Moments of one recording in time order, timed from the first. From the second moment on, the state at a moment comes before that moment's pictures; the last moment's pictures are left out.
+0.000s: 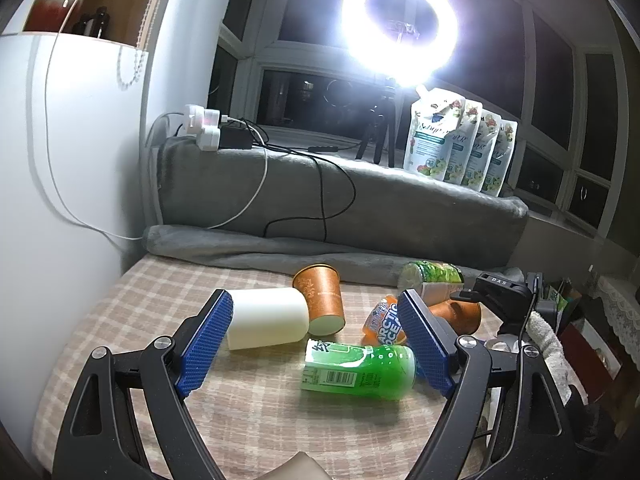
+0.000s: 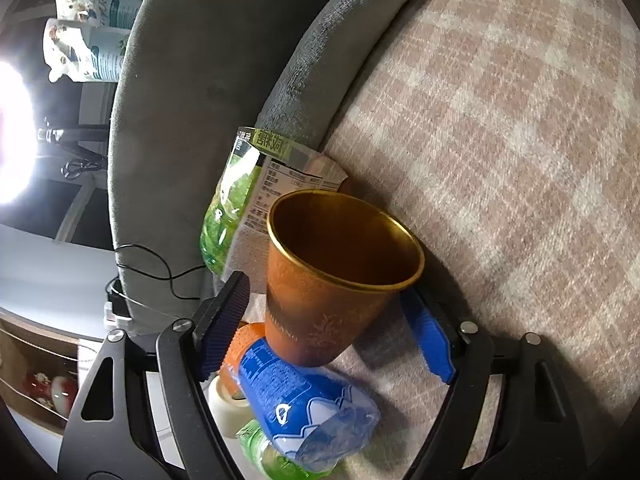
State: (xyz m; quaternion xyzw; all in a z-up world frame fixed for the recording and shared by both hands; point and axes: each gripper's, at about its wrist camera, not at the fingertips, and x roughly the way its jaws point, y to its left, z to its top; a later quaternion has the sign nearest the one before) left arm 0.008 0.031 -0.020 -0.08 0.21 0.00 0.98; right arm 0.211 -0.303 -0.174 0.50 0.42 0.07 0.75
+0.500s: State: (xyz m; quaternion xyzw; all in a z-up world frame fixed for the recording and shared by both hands) left arm 0.007 0.032 -0.020 -0.08 0.21 0.00 0.97; right arm 0.213 -0.313 -0.160 0.48 0.40 0.10 0.77
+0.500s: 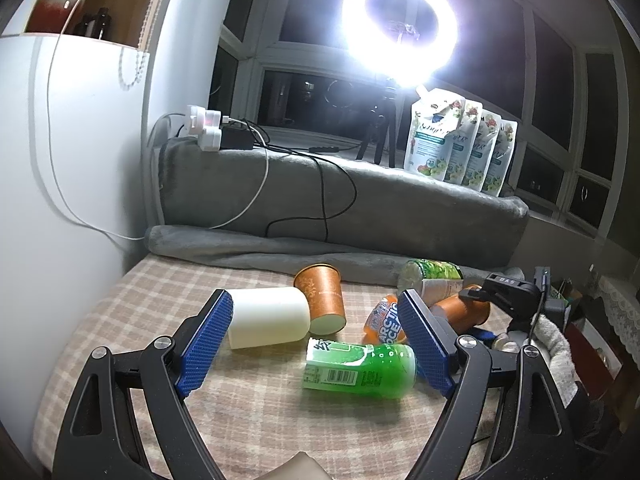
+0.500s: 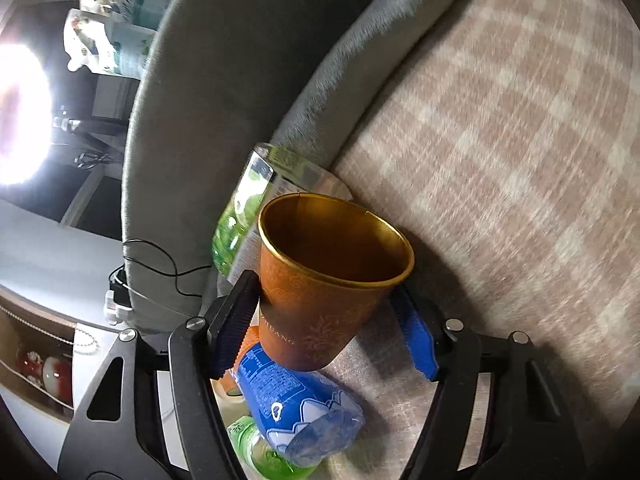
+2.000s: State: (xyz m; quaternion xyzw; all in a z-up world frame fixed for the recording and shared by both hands) left arm 0.026 0.048 -0.080 -0.20 0.40 -0.11 0.89; right arm 0.113 -0.188 -0.140 0.09 0.58 0.43 0.69
